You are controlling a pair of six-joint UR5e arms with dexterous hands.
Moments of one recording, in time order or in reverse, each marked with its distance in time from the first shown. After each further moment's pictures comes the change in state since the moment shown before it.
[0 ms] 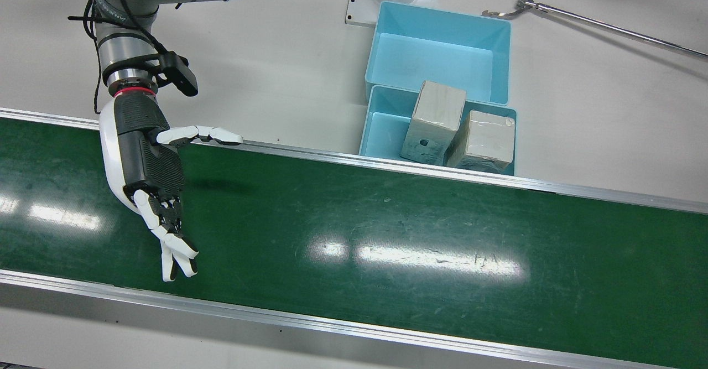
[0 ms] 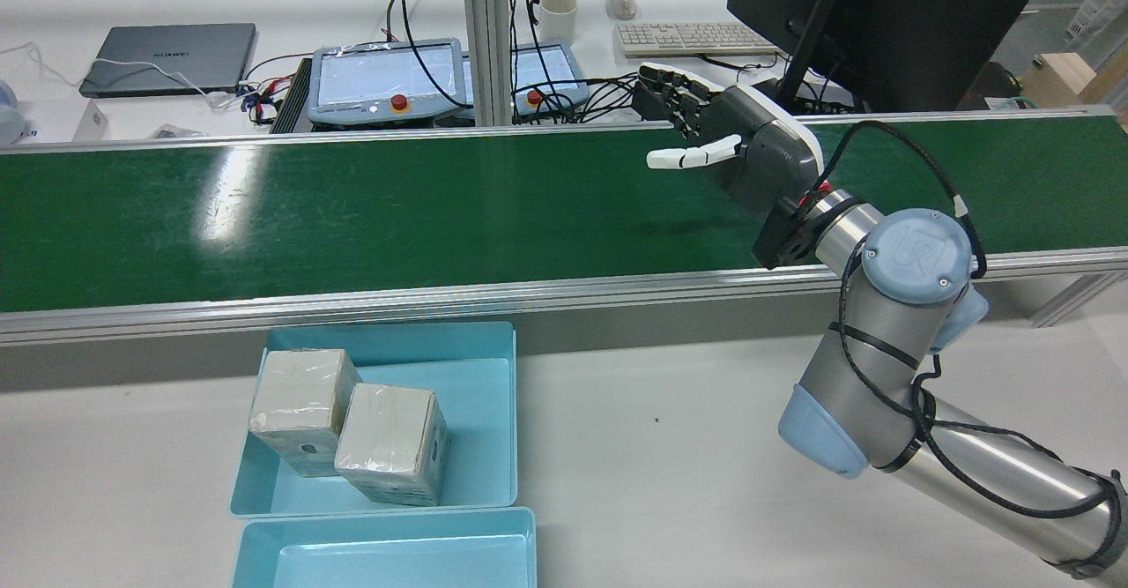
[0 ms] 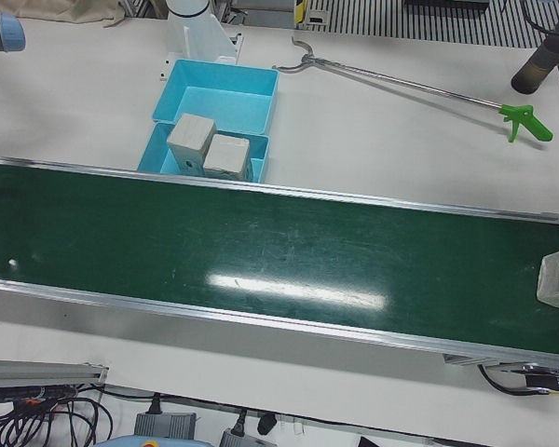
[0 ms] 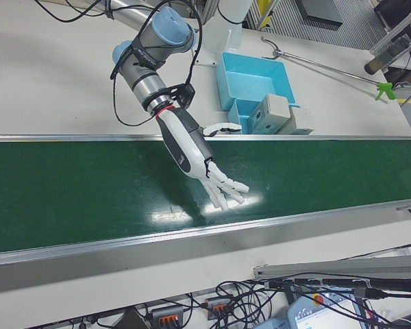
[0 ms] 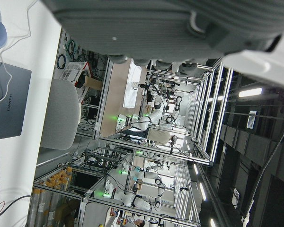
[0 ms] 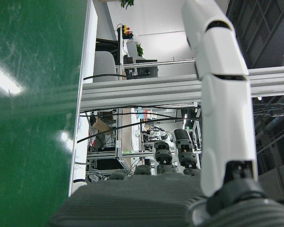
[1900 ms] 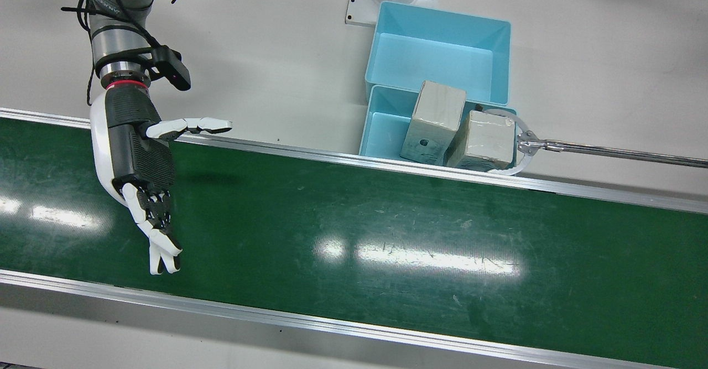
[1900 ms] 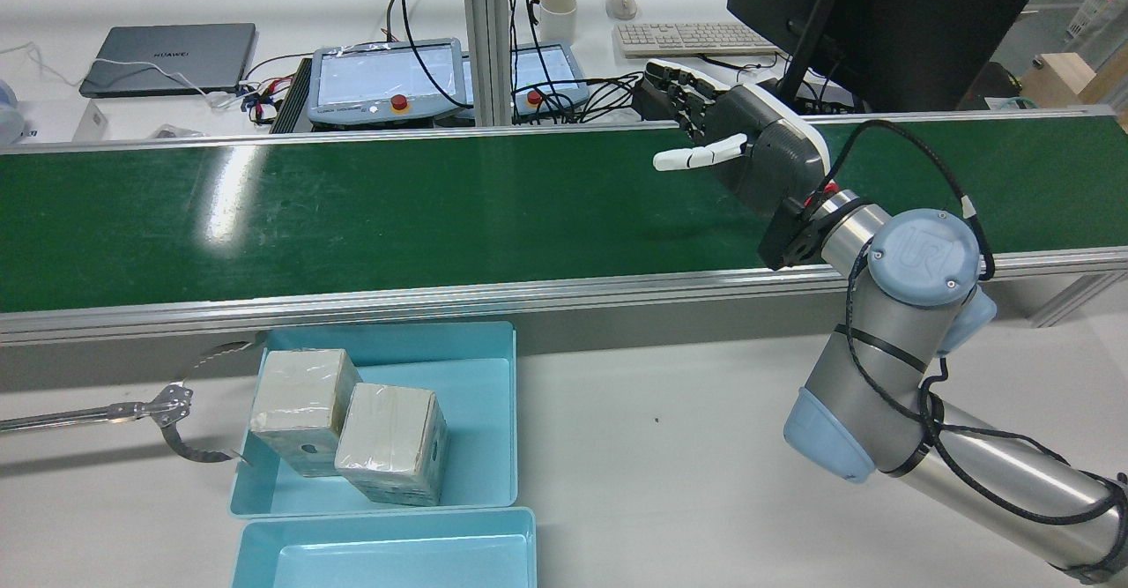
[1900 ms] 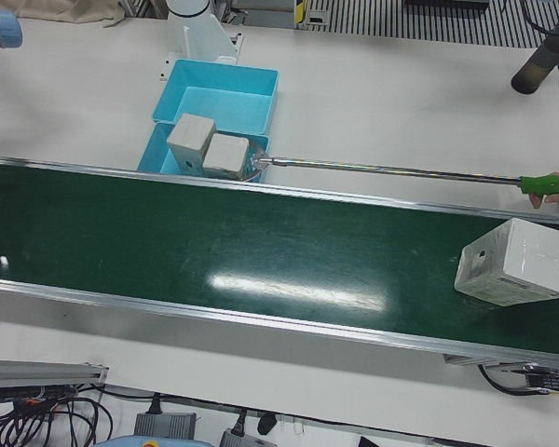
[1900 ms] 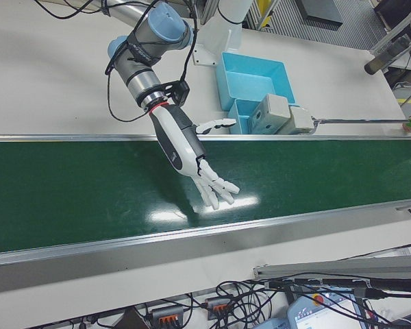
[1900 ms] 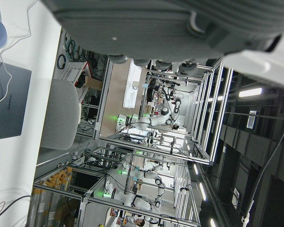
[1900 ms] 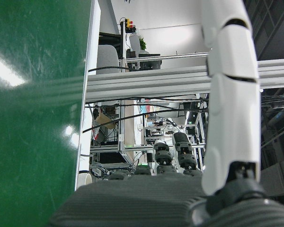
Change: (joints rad) left arm 0.000 0.000 0.000 0.000 0.000 0.000; right arm 0.000 -0.028 0.025 -0.024 0.011 0.003
